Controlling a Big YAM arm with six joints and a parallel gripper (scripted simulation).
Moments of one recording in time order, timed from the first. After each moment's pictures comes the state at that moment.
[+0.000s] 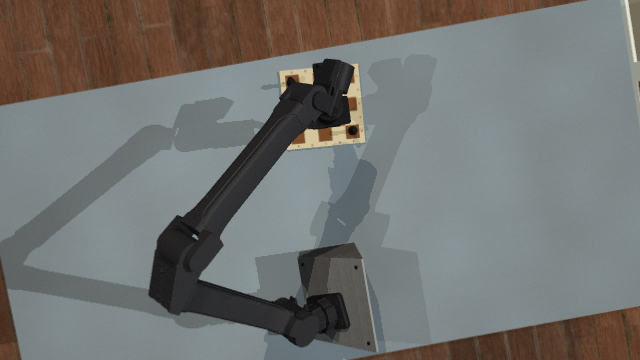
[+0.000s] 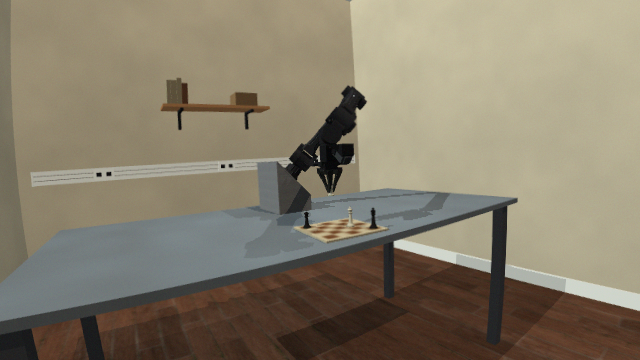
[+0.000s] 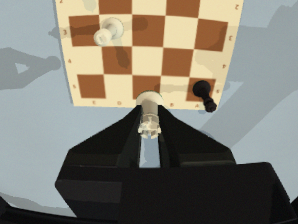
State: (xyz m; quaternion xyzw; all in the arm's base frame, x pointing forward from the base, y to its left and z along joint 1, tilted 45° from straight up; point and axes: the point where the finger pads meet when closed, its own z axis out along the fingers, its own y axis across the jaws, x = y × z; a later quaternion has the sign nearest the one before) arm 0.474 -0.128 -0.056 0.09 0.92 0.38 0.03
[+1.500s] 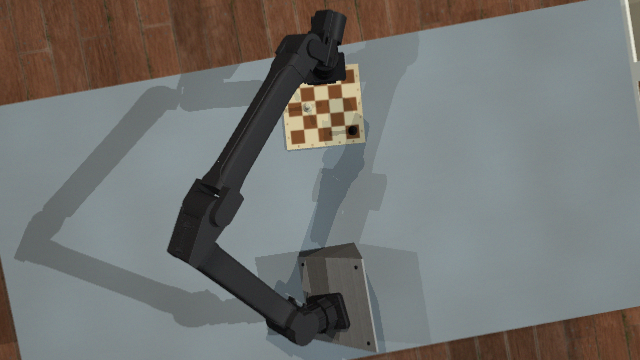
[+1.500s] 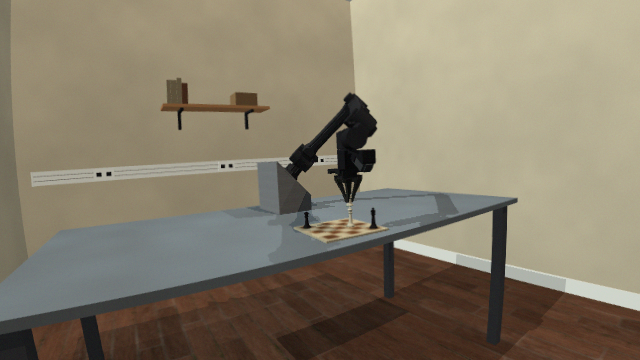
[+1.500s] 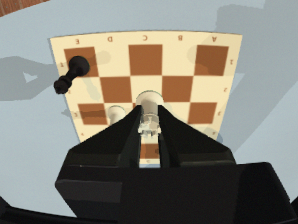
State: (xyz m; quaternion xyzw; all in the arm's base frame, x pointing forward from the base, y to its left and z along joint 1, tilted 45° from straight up) arm 0.580 -0.137 -0.076 0.11 0.92 0.39 0.01
